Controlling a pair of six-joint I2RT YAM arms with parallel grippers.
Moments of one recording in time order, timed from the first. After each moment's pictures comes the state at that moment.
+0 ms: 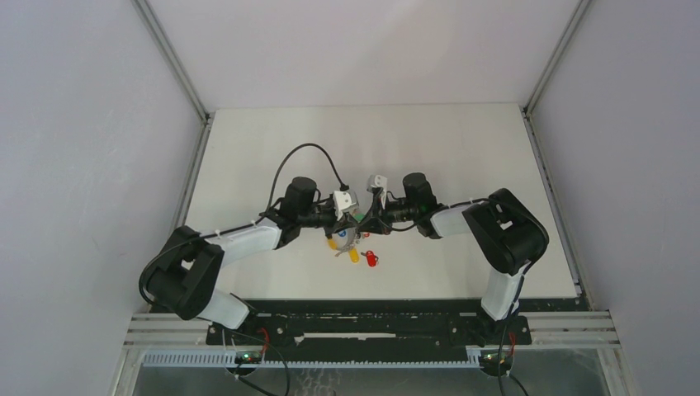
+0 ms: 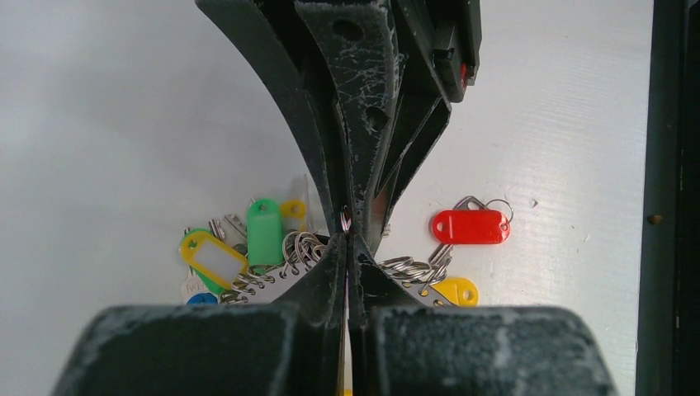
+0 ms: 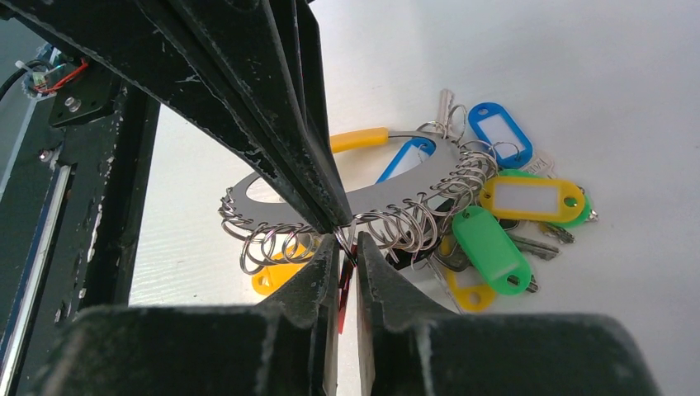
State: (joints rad) left arm -0.57 1.47 0.68 0.23 0.66 0.38; right arm 0.54 1.82 0.75 0.60 -0.96 -0.08
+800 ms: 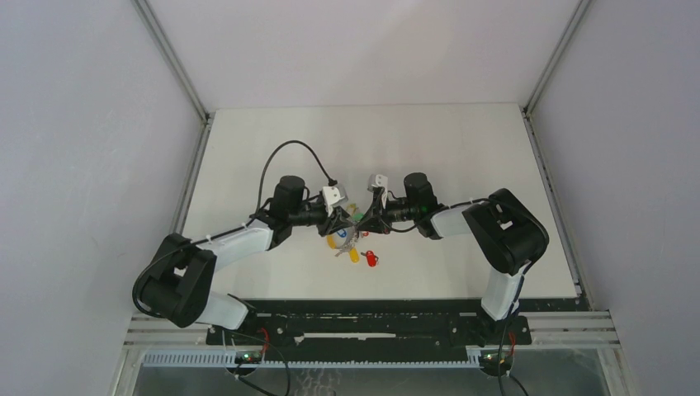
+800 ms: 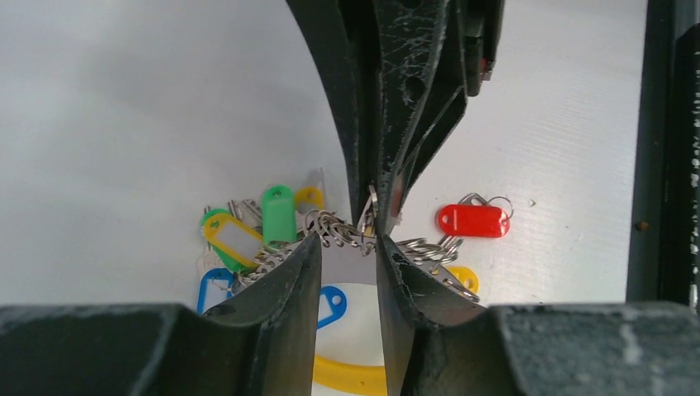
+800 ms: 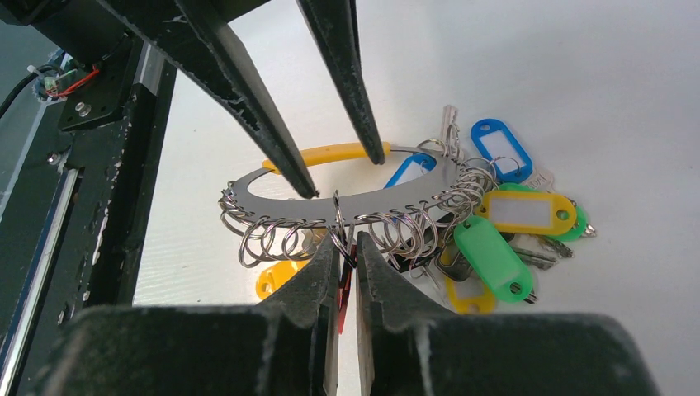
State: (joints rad) left arm -0.50 1.41 0.64 0.25 0.70 0.33; right arm 0.54 1.82 0.74 0.65 -0.98 -0.06
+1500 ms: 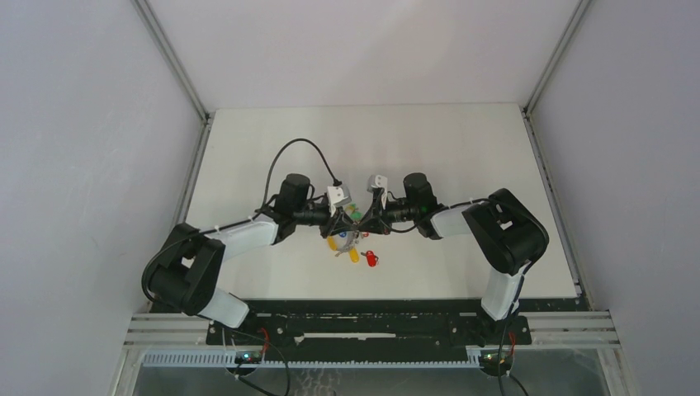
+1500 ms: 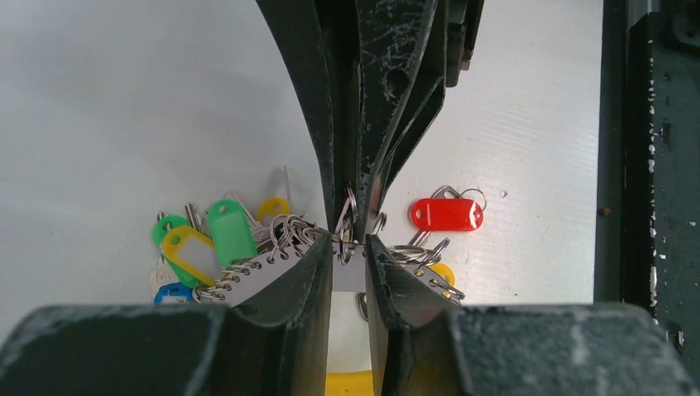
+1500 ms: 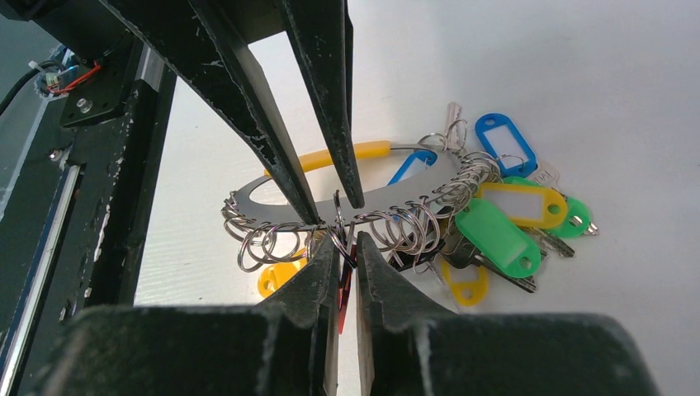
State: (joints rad) left arm -0.50 1.49 0.68 0.20 0.78 0.33; right arm 0.54 1.82 0.74 0.64 -0.98 -0.07
